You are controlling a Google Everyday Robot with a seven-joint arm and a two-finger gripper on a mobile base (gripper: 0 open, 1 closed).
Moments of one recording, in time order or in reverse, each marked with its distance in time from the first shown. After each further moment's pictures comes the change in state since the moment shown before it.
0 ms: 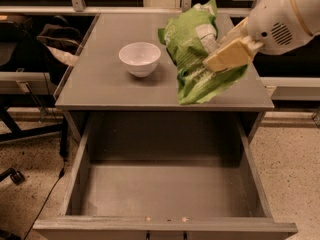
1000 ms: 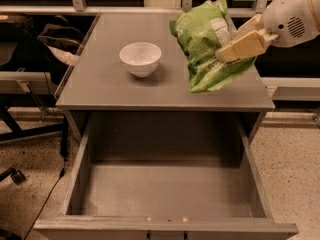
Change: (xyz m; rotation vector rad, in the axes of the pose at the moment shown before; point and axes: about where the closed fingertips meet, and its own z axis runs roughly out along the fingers) arm 0.019 -0.050 0.002 -0.081 -0.098 0.025
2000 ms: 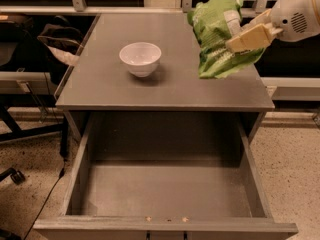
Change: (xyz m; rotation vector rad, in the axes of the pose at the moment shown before) arm 0.015 -0.051 -0.007 0.135 -0.007 0.070
